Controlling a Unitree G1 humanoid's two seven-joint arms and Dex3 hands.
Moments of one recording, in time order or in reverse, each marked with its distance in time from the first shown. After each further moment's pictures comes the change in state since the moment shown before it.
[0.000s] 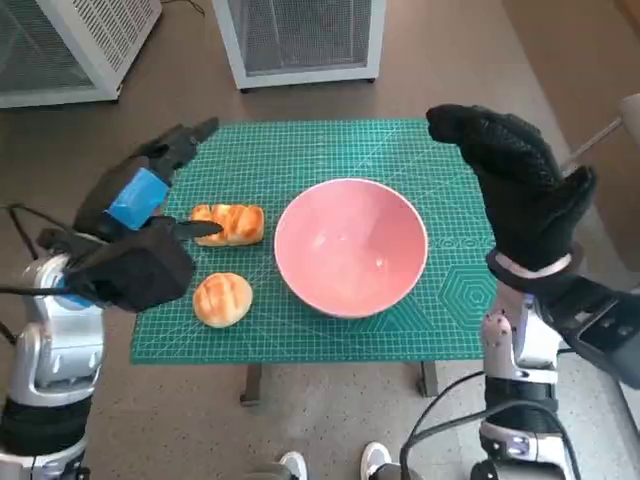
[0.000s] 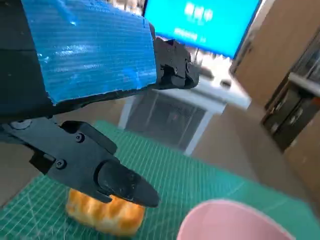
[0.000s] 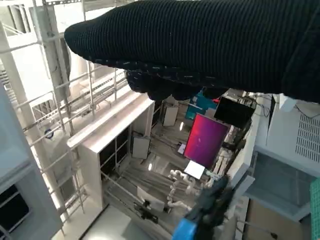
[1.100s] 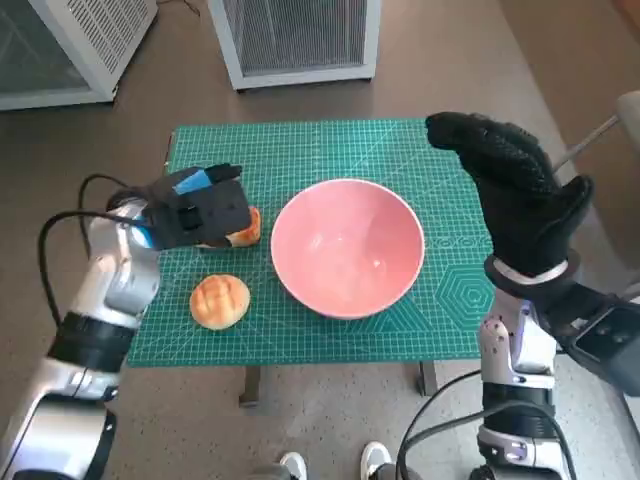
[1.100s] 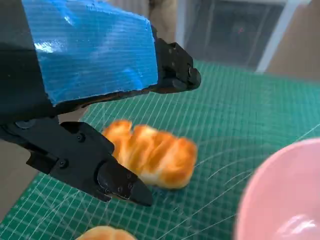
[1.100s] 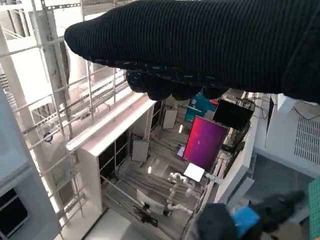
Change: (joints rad) left arm -0.343 -0.074 -0.322 0.719 0.126 0.035 -0.094; right arm 0.016 0.010 0.004 0.006 0.000 -0.022 -0.004
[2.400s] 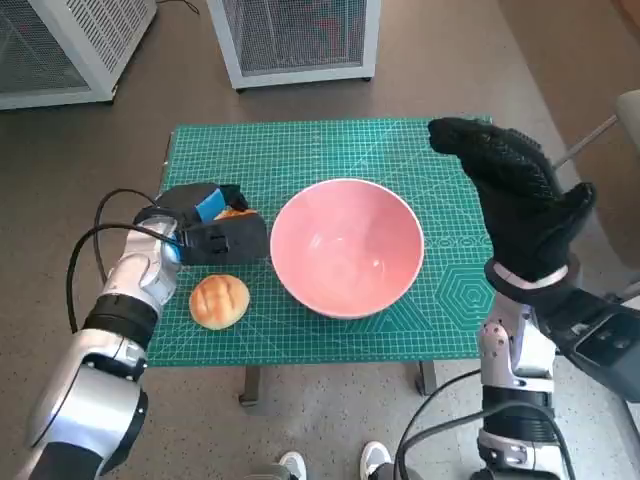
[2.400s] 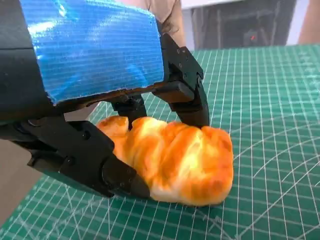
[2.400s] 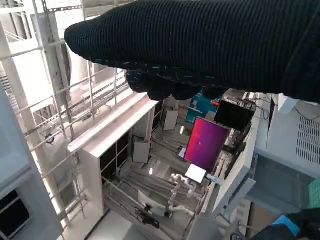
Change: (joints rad) left arm -0.101 -0.053 -0.108 0.450 0.094 -0.341 0.379; right arm 0.021 -0.001 0.006 -0.013 0.030 -0.005 0.006
